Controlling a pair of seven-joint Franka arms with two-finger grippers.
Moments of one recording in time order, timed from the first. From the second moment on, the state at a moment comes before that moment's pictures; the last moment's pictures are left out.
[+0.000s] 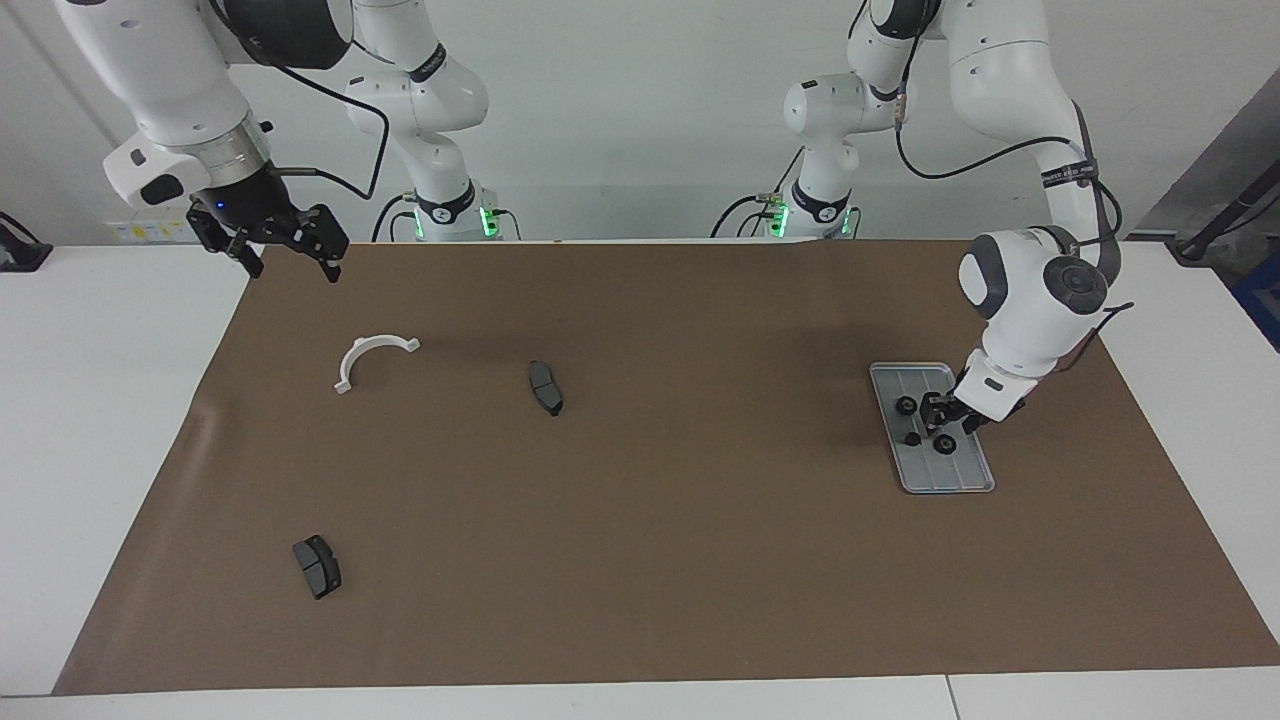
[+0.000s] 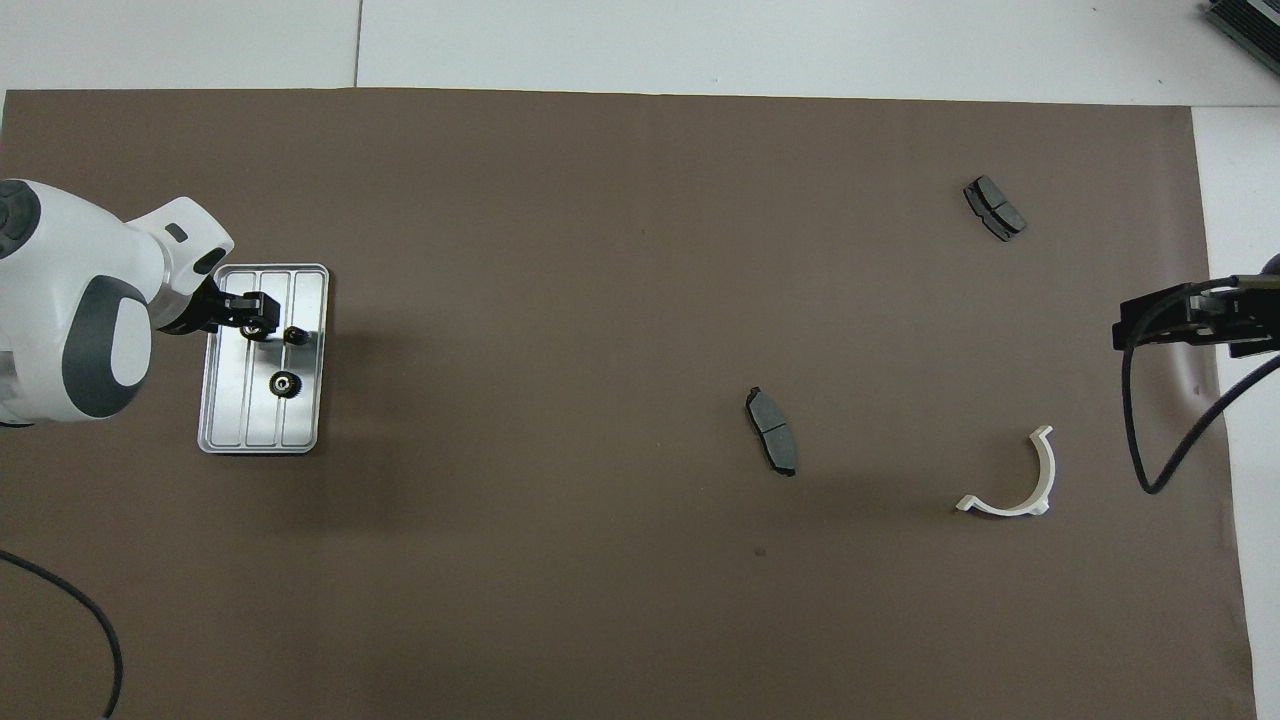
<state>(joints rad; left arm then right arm) 0.08 0.29 -0.07 -1.92 0.05 2.22 0.03 0.10 -0.03 -0.13 -1.63 -0.02 1.57 0.06</state>
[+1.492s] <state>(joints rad) 0.07 0.04 -0.11 -1.55 0.03 1.60 0.03 0.10 -0.03 -0.13 -1.63 -0.02 1.57 0.06</state>
